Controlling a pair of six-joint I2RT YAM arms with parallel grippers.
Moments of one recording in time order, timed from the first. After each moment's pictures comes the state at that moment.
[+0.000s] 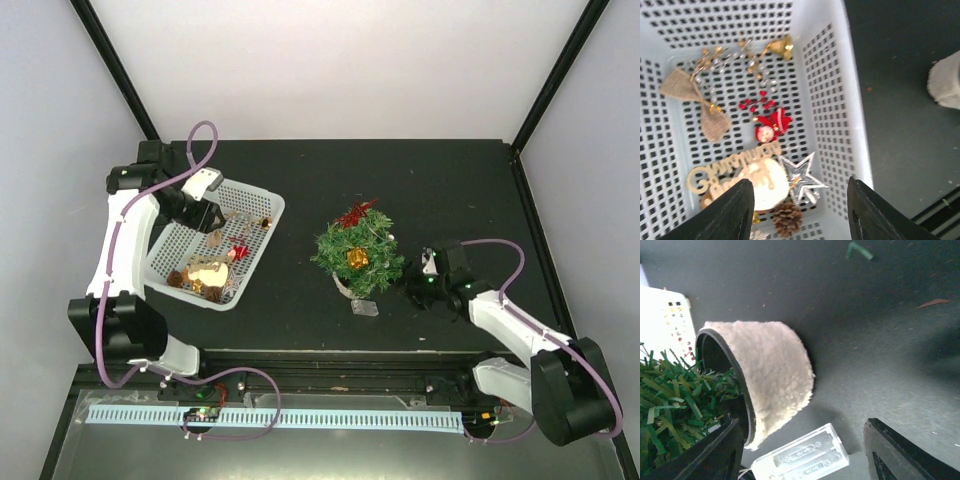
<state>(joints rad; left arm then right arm) 0.09 1.46 1.54 -1.29 0.41 0.44 0.34 1.12 0.43 -0.18 -0.49 1.02</state>
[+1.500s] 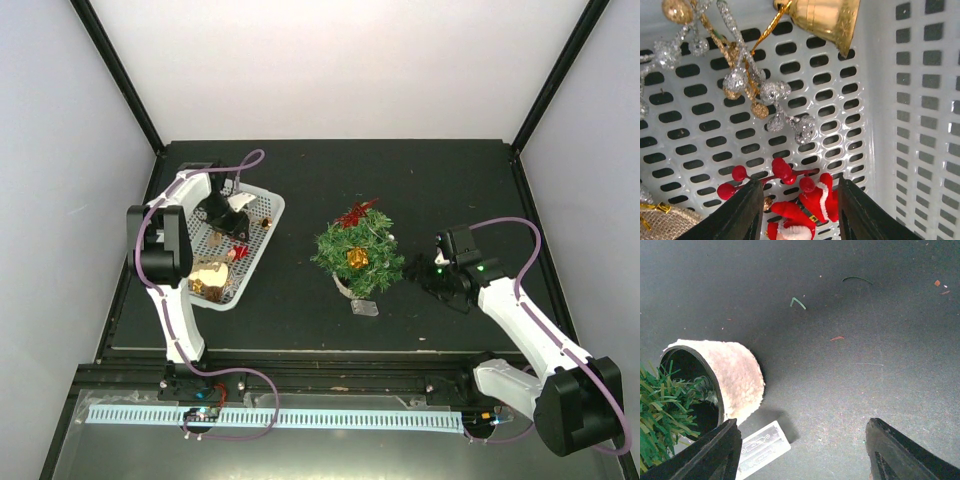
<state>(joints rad) 0.00 2.06 1.59 -1.10 0.25 0.48 0.31 1.06 0.69 -0.69 -0.23 0.77</state>
